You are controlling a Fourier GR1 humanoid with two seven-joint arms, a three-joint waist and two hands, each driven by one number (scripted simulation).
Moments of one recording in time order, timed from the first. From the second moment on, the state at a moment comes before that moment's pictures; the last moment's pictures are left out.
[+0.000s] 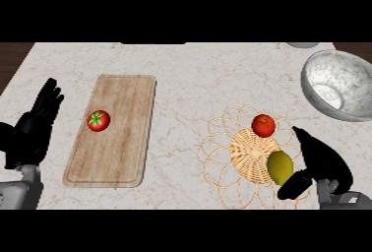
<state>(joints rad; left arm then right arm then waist) -0.13 0.36 0.03 -1.53 0.09 0.15 0.11 -0.09 -0.38 0.26 -1.74 0.57 0.33 1.02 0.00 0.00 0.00</state>
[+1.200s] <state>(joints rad) -0.15 0.30 0.11 -1.53 0.03 0.09 0.11 -0.13 -0.23 0.16 -1.47 0.74 0.28 0.84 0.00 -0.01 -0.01</state>
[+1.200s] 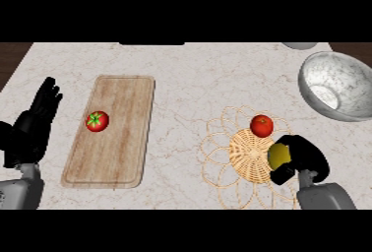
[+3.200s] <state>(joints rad) -0.17 0.28 0.13 -1.52 0.00 0.06 0.12 -1.09 -0.34 0.00 -0.82 1.21 -0.19 1.01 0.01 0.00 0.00</state>
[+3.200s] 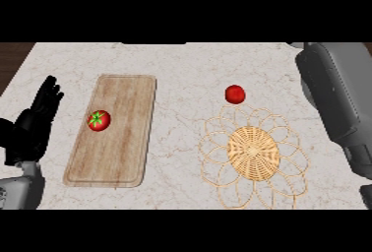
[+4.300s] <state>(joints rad) -0.19 0.25 0.12 -1.54 -0.02 0.05 0.13 -0.95 -0.60 -0.30 -0.40 0.99 -0.46 0.52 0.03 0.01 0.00</state>
